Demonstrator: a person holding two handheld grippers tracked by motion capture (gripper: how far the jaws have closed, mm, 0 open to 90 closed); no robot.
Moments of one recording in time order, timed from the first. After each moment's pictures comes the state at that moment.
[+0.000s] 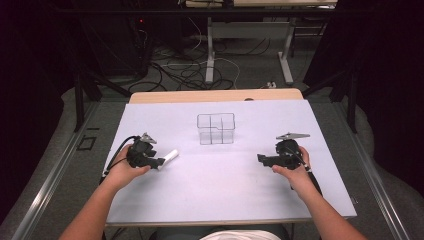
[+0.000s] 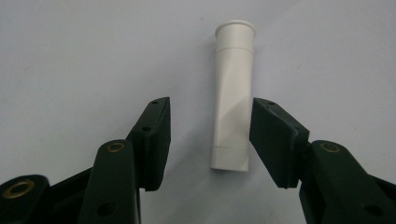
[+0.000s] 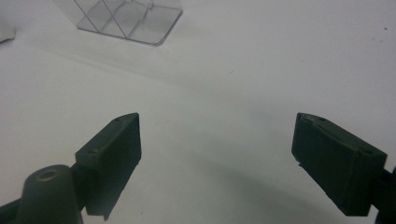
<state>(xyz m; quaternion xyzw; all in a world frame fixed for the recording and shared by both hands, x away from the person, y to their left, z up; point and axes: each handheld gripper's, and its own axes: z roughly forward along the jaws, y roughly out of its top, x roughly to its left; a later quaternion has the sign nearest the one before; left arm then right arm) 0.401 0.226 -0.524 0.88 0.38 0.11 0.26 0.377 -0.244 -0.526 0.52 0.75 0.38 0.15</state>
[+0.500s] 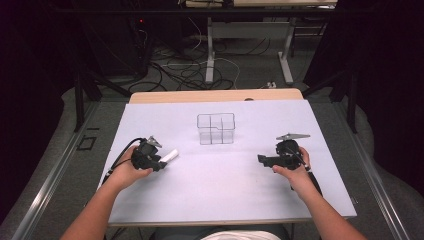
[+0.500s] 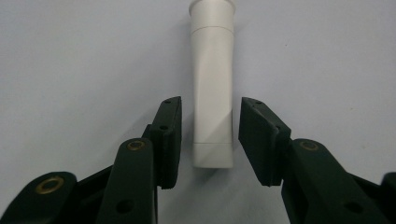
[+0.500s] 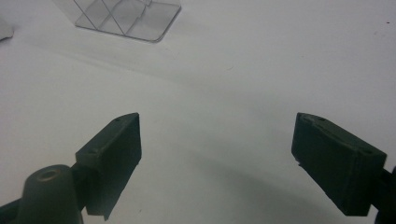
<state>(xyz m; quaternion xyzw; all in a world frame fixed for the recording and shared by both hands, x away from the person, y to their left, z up) 0.403 0.215 -0.533 0.90 0.35 0.09 0.22 0.377 -0.245 -0.528 0.52 0.75 0.38 0.14</state>
